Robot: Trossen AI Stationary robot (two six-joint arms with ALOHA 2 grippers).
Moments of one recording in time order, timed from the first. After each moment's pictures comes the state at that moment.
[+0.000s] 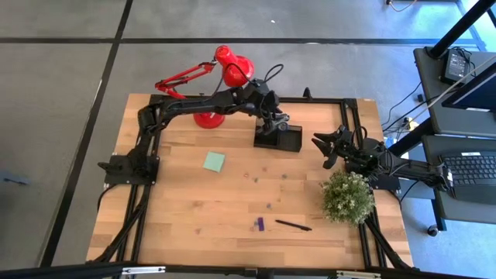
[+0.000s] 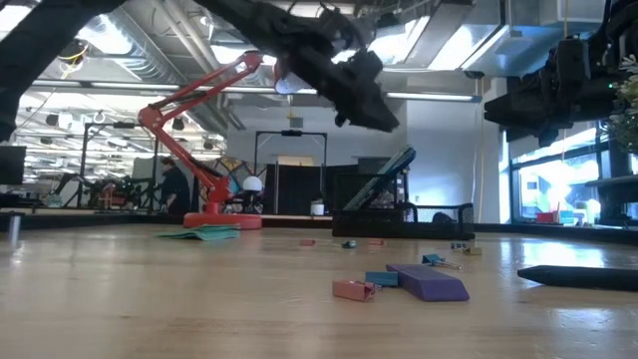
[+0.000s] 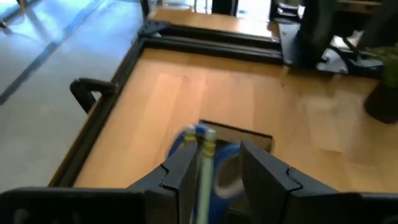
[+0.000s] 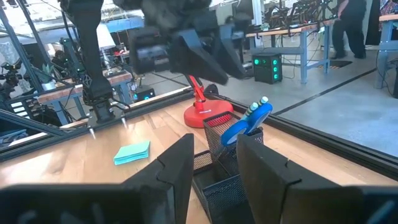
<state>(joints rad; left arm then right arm) 0.39 2.01 1.69 -0.24 0.21 0.09 -0.19 0.05 0.01 0.06 0.25 0.20</state>
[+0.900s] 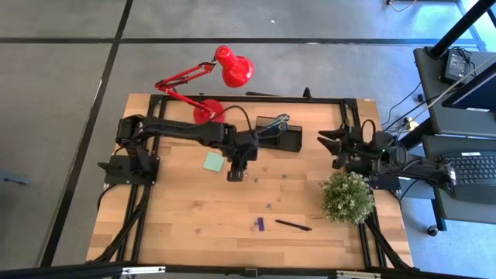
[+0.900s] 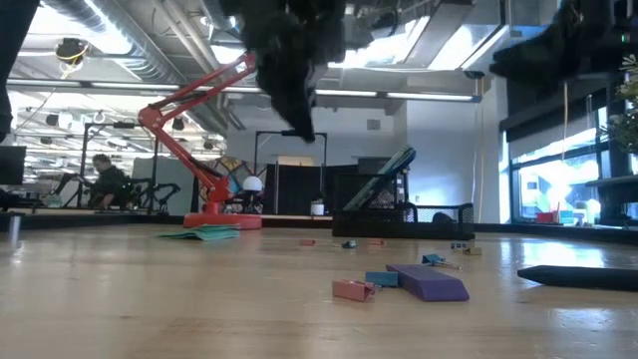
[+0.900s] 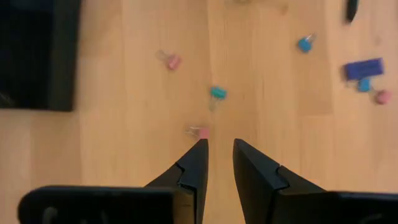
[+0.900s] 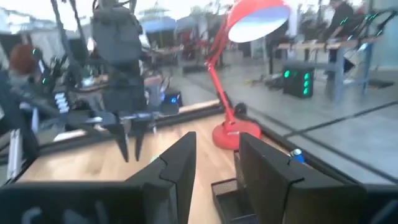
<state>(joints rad) 0.07 1.80 1.43 -0.78 0.13 0.07 -0.18 0.13 0.24 -0.07 0.12 0.13</state>
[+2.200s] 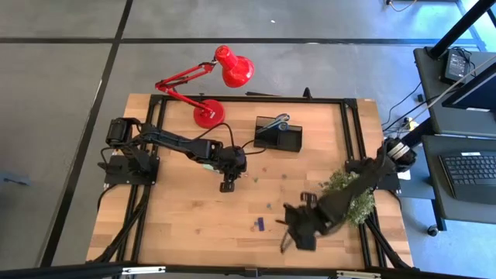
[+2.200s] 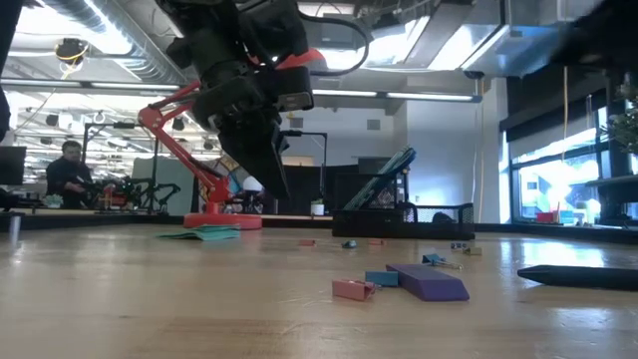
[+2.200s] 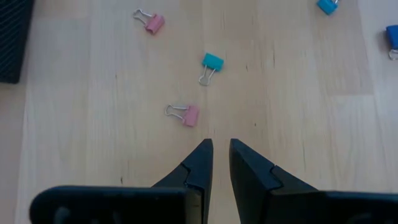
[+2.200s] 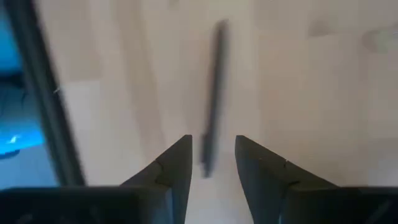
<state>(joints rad) 0.00 1.71 1.02 -0.33 0.06 0.00 0.67 1.76 1.32 -0.95 0.05 0.82</state>
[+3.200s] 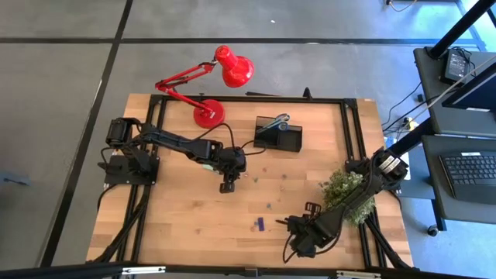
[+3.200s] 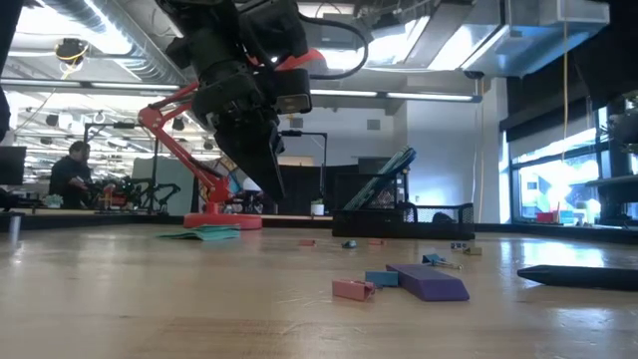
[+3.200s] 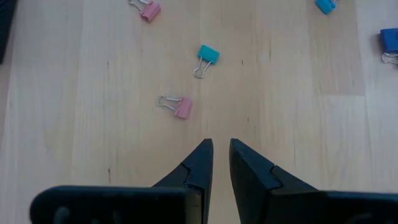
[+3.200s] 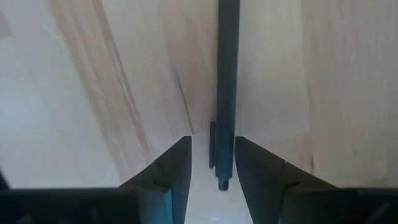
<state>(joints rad) 0.00 1.71 1.02 -0.35 0.08 -0.06 0.75 1.90 1.21 -0.82 0.04 0.99</state>
